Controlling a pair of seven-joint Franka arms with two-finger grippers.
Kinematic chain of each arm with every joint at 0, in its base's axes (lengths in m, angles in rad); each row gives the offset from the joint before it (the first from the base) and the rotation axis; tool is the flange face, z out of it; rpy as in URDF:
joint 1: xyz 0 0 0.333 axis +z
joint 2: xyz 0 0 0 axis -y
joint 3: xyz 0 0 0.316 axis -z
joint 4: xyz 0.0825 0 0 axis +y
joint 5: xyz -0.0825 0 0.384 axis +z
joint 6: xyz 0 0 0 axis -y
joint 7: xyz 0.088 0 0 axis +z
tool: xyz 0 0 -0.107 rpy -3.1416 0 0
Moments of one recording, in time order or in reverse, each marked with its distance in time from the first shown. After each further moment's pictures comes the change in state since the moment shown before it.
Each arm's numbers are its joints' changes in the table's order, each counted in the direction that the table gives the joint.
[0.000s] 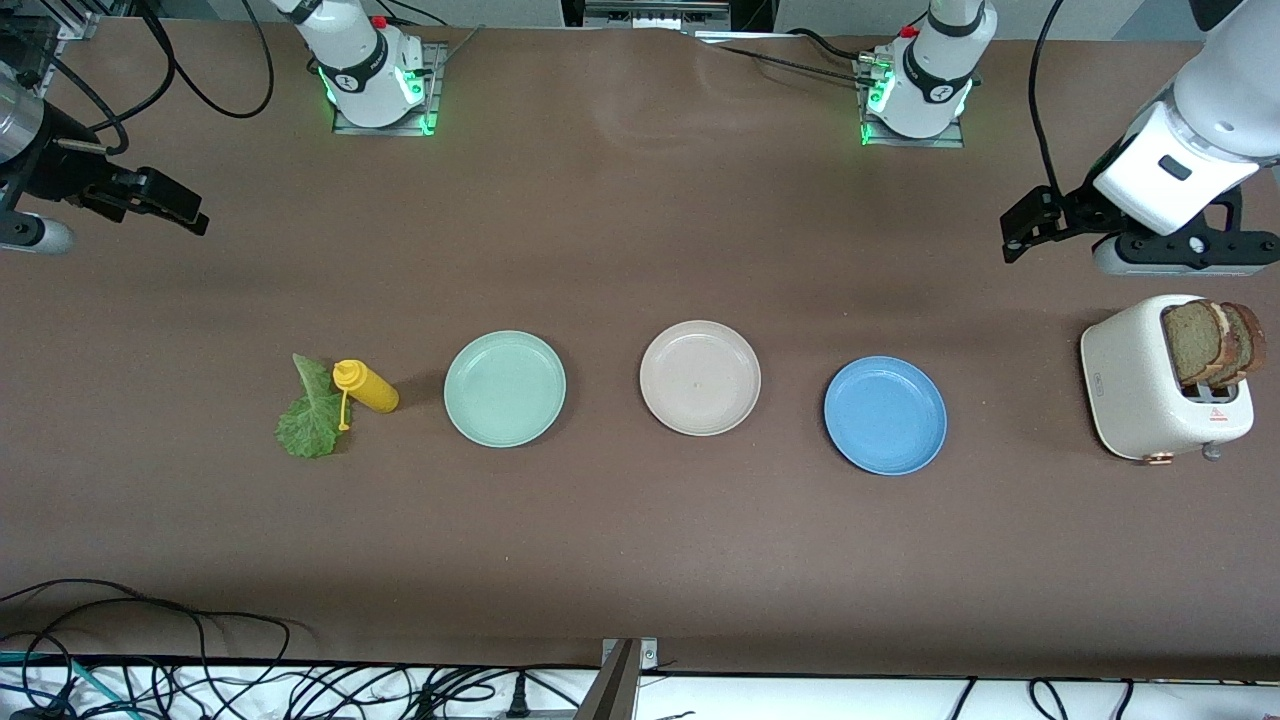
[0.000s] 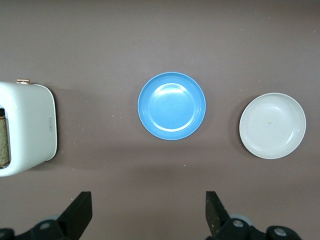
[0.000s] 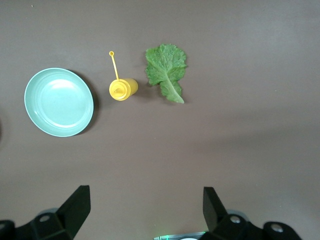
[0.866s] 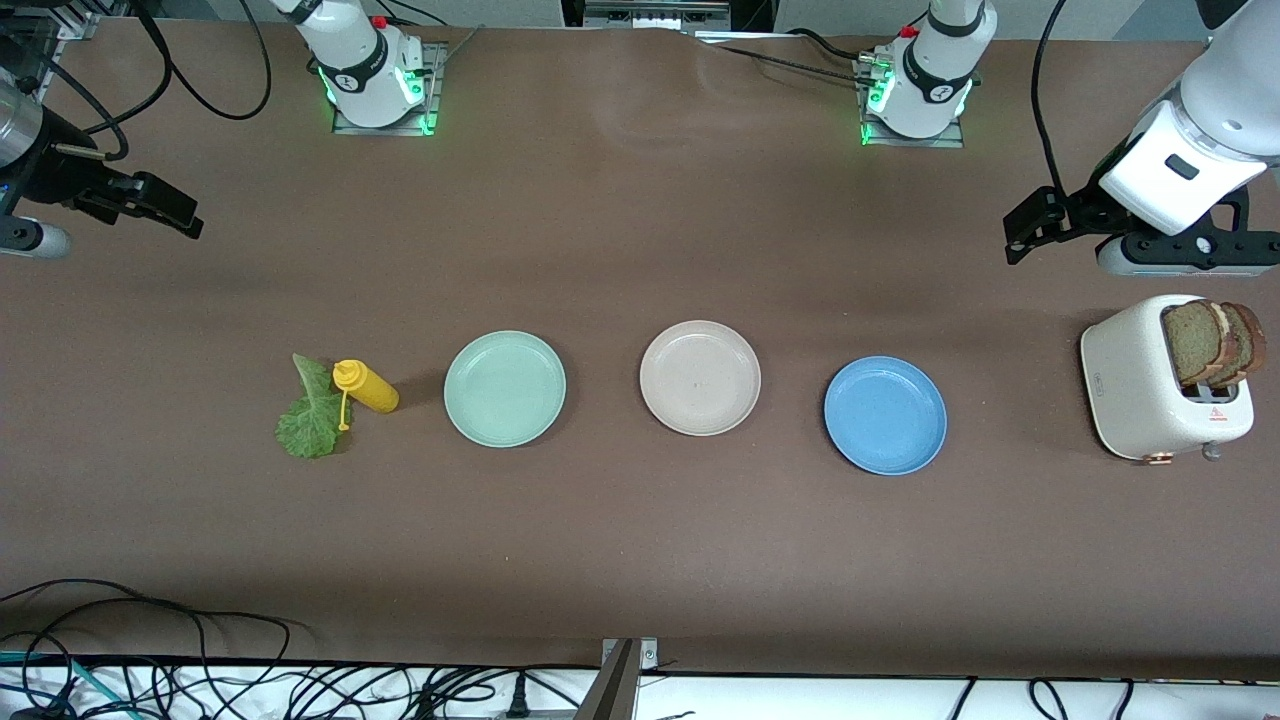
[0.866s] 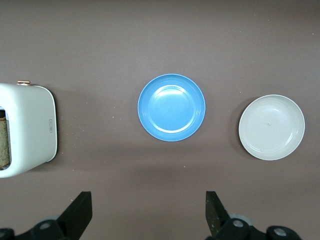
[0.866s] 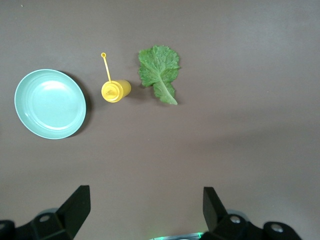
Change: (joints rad) left arm 0.002 -0.008 0.000 -0.006 0.000 -0.003 0.000; right arm 0.000 -0.006 0.000 -0.001 -0.030 0.000 0.000
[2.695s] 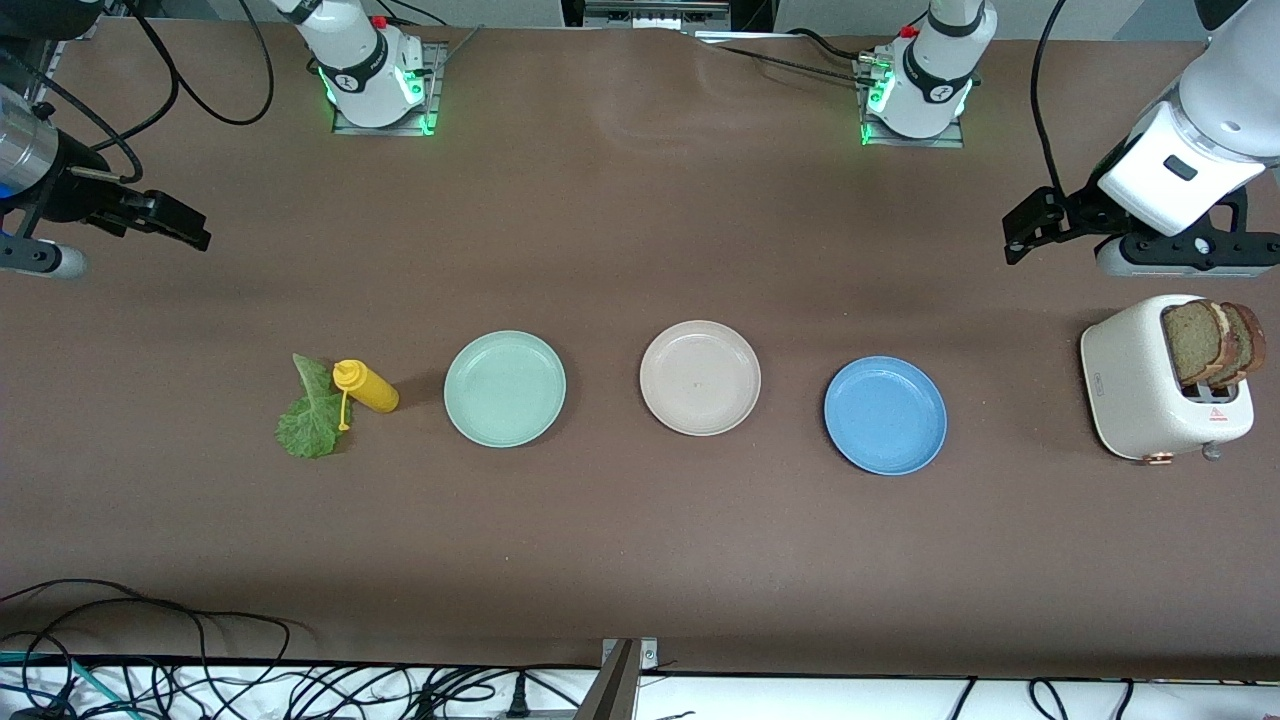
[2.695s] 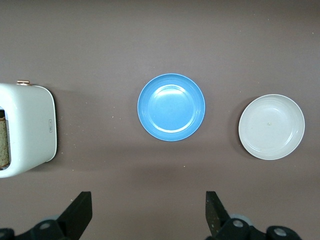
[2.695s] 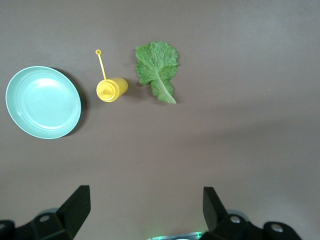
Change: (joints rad) left arm -0.002 0.000 0.001 0.000 0.000 -0.001 0.000; right arm 0.000 -0.036 0.000 0.000 -0.005 0.006 0.000
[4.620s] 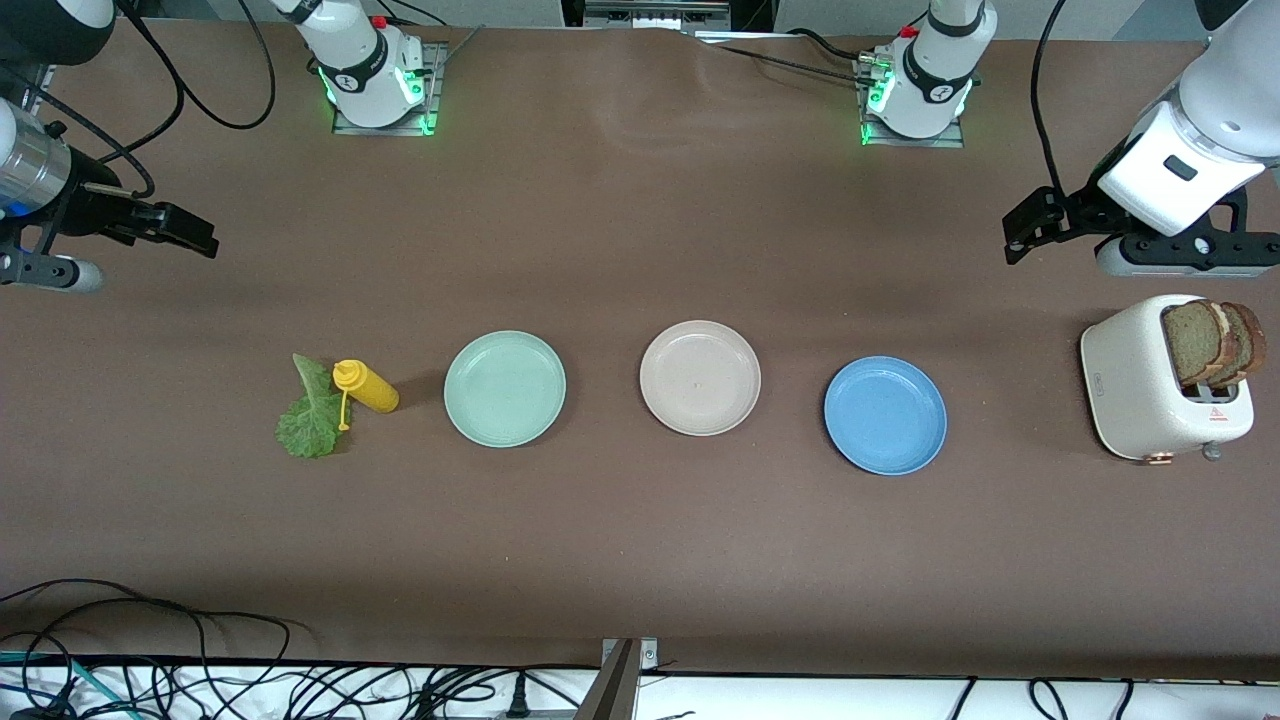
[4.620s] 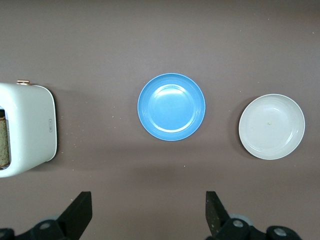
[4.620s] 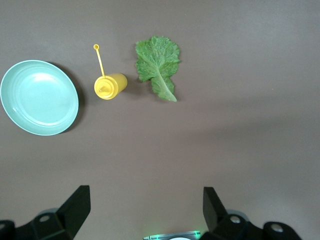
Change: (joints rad) left arm 0.000 0.000 0.000 0.000 0.000 -0.001 0.000; right arm 0.000 -0.024 0.001 0.001 0.000 0.000 0.019
